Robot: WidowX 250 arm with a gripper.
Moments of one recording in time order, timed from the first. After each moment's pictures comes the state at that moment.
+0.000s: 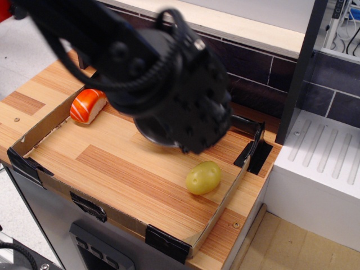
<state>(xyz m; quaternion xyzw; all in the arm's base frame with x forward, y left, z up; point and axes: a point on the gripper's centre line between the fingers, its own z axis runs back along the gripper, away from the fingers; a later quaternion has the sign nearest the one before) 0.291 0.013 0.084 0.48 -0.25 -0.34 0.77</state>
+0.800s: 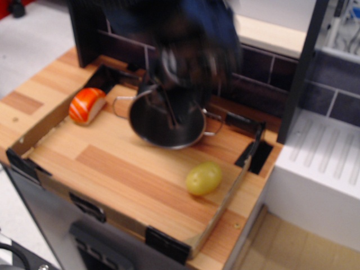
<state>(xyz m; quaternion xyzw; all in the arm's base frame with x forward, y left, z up) 0.283 0.018 0.084 0.28 -0.10 -0.35 0.89</state>
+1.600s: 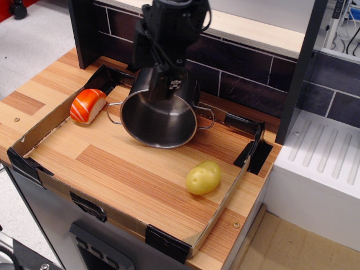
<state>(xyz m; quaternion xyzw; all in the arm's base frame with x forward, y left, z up) 0.287 0.025 0.103 0.09 0.04 -0.33 0.94</state>
